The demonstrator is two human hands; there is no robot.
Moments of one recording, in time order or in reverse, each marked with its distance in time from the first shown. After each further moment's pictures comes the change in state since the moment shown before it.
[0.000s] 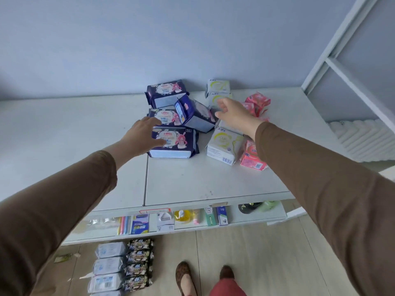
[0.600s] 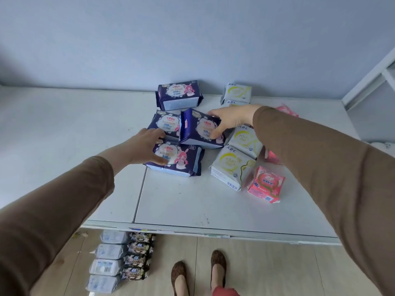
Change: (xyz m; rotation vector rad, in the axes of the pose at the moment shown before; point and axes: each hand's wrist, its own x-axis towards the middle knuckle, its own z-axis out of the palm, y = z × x) left_hand 0.039 -0.016 0.016 0.164 -0.225 -0.055; right_hand 0.116 -0.004 0.001 -0.372 -0.696 -0.192
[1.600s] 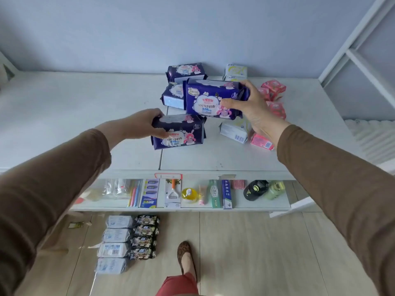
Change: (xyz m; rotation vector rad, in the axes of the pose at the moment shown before) left_hand -0.126 -0.017 -0.009 -0.350 -0.021 0.090; right_hand -0.160 -0.095 0.124 1.095 0.810 -0.171
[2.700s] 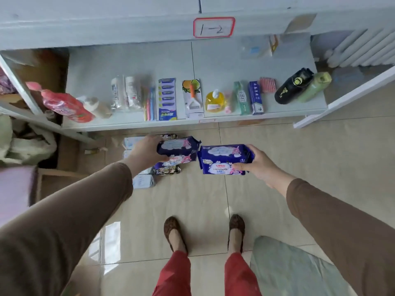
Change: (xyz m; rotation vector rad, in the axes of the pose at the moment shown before) left_hand -0.216 -0.248 0.313 0.168 -0.168 -0.224; right_hand -0.371 0.324 0.164 -0.119 -0.096 0.677
